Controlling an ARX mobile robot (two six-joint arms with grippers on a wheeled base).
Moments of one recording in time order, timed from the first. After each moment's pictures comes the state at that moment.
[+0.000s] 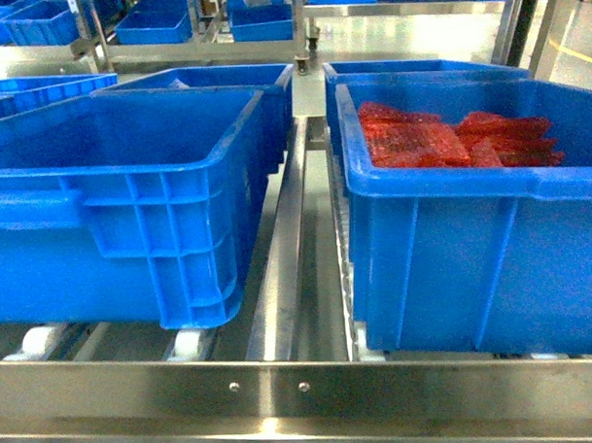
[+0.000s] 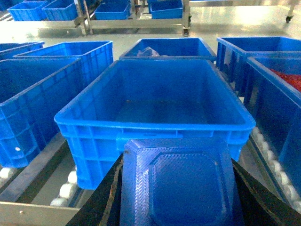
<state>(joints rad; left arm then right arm) -0.53 0.55 0.36 0.03 -0.63 -0.06 0.00 0.01 0.01 0.00 0.00 0.00</state>
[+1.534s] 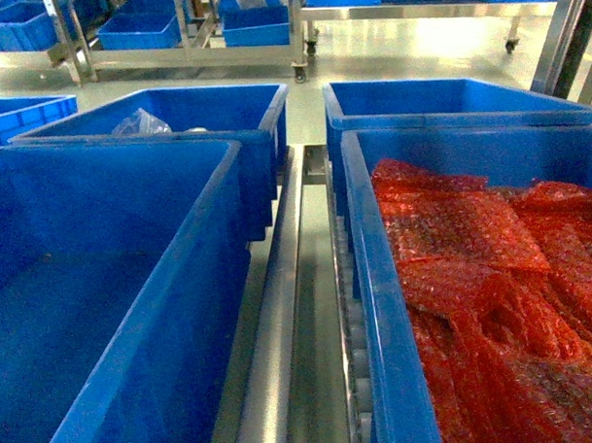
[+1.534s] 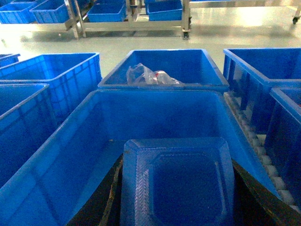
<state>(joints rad) -0.53 0.55 0.36 0.03 -0.63 -0.06 0.00 0.01 0.01 0.00 0.00 0.00</state>
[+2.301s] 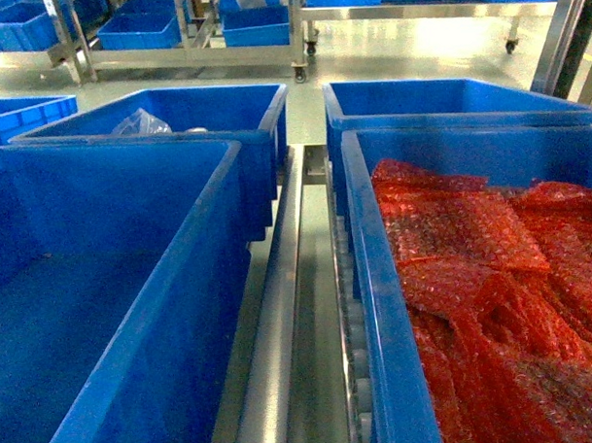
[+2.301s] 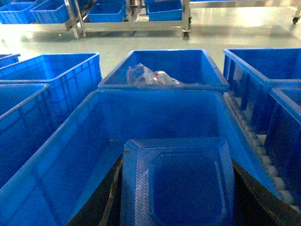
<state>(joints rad) -0.53 0.55 0.36 0.03 -0.63 -0.06 0.00 0.01 0.01 0.00 0.00 0.00</state>
